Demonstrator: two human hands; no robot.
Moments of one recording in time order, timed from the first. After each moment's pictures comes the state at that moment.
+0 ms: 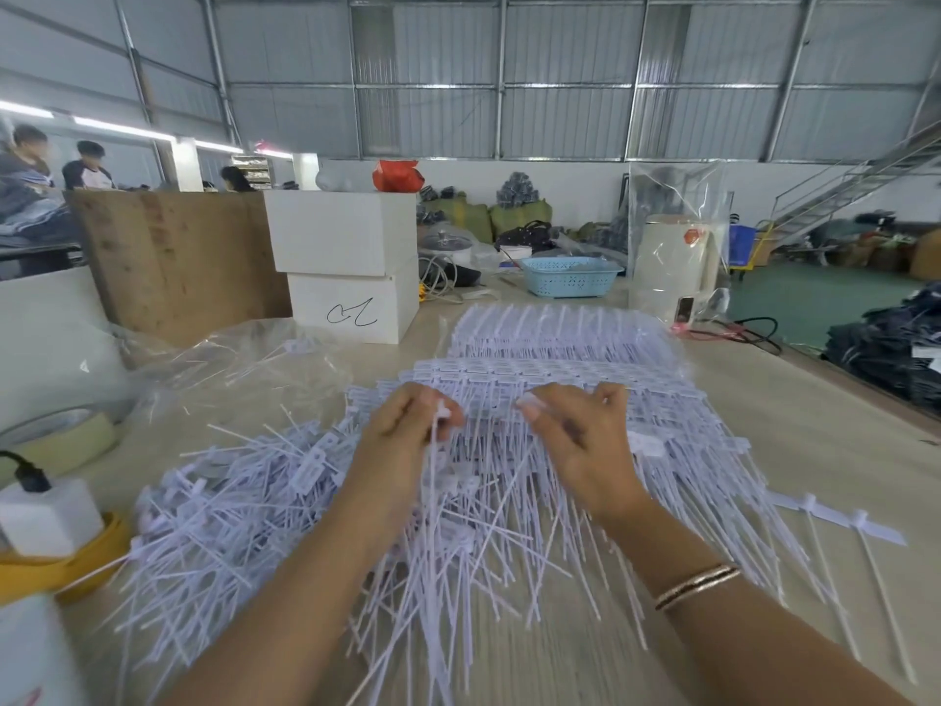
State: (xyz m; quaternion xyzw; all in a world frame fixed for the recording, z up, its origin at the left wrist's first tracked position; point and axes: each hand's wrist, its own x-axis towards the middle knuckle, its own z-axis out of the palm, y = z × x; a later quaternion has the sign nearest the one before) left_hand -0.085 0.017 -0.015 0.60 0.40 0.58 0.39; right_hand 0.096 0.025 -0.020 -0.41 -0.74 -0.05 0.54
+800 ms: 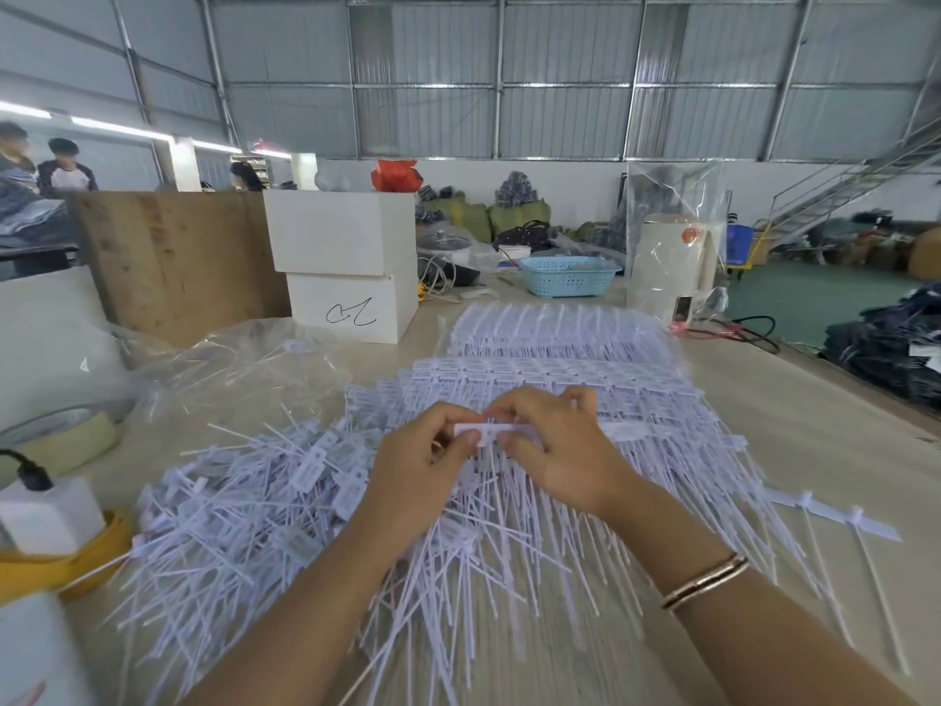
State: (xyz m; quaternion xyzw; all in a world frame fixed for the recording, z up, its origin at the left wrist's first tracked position) left_hand -0.077 0.022 -0.029 0.72 0.42 0.50 0.22; right_hand 0.094 0.024 -0.009 -0.47 -0.82 -0.02 0.33
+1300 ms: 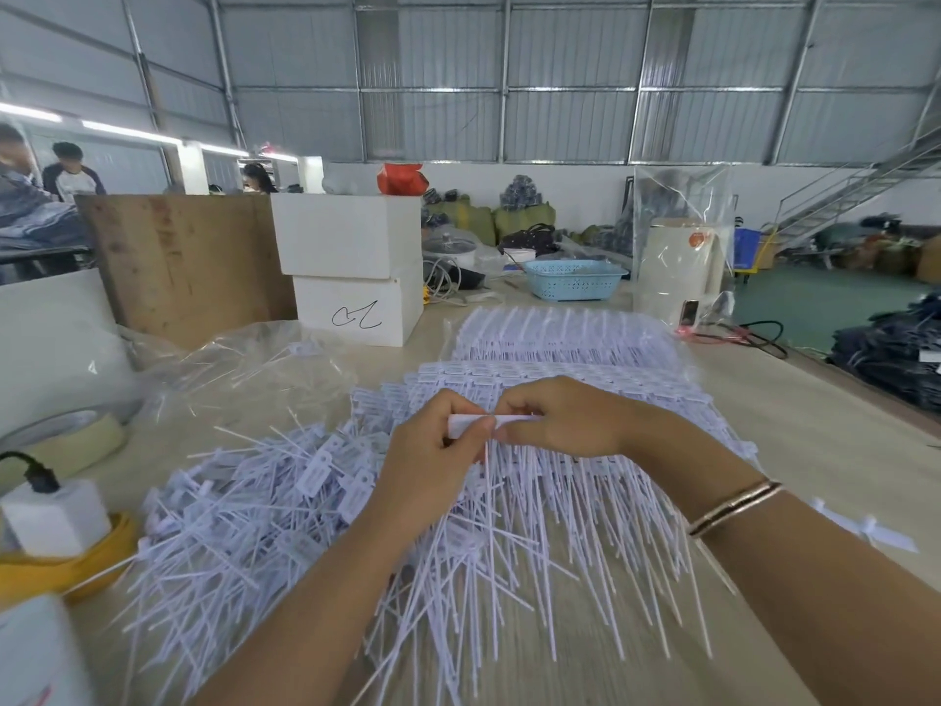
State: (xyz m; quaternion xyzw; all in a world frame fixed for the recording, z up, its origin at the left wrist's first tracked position) left_hand -0.073 0.027 -0.019 0.69 0.44 0.51 0.26; right_hand 0.095 0.038 0.044 -0.49 -0.84 0.20 0.14
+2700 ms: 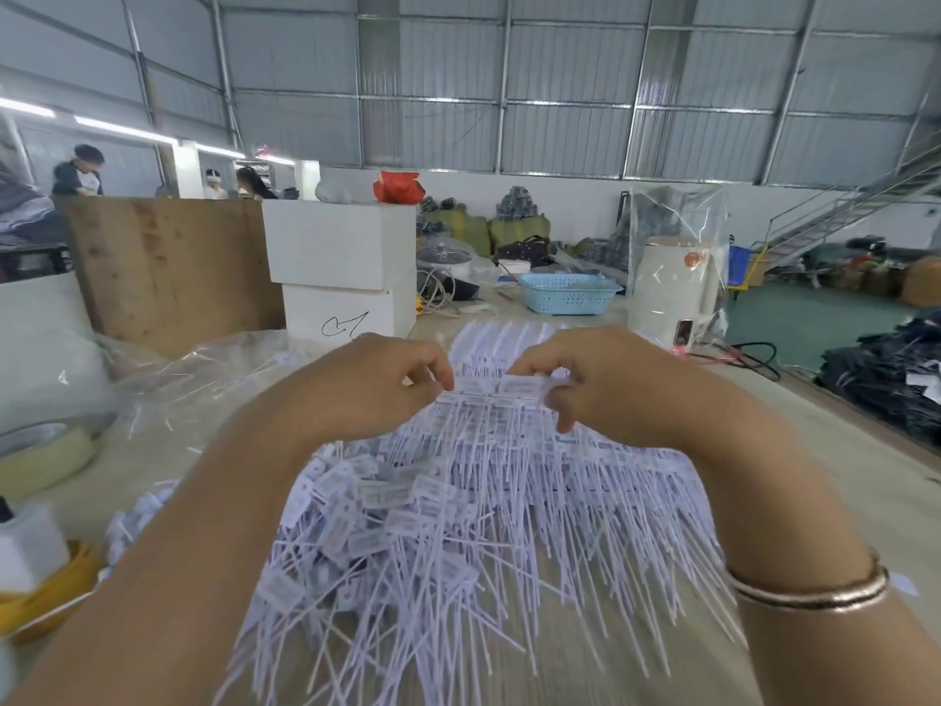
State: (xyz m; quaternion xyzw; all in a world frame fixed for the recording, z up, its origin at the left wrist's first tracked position) left_hand -0.117 0.047 0.082 0.84 0.48 0.22 0.12; right_hand 0.104 0.001 0.105 -0.51 -0.84 0.06 0.19
